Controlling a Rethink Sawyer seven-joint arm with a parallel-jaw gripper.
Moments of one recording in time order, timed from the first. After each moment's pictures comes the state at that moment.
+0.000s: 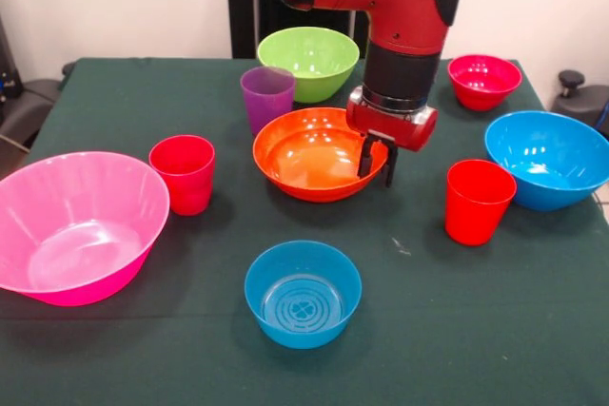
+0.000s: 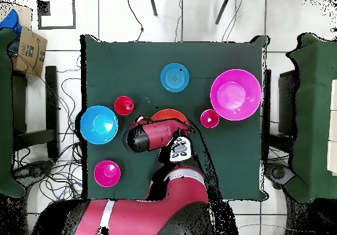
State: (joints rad) arm -0.08 -0.42 -0.02 1.65 -0.31 0.22 2.51
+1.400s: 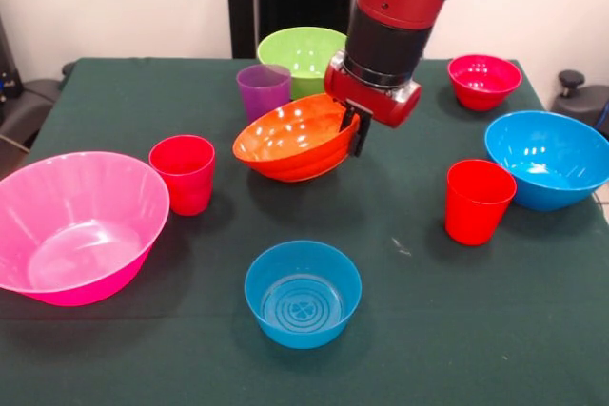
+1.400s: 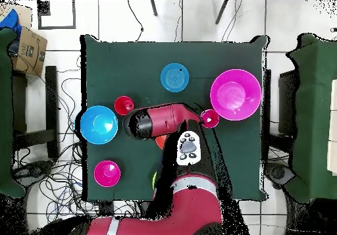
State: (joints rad) arm -0.11 -0.52 0.00 1.57 -0.34 0.55 2.51
